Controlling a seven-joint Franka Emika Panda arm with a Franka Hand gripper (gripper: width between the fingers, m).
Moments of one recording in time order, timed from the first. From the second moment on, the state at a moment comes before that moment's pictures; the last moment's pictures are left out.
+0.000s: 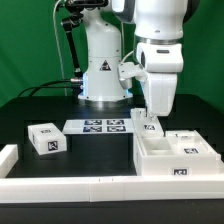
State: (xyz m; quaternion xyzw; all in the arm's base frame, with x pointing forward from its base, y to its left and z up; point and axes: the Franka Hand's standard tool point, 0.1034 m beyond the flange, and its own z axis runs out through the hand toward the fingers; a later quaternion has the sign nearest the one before) arm 0.461 0.070 0.066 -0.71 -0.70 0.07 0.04
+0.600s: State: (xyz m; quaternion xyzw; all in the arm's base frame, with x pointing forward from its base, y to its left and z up) arm 0.460 0.071 0.067 -0.71 -0.69 0.08 0.04
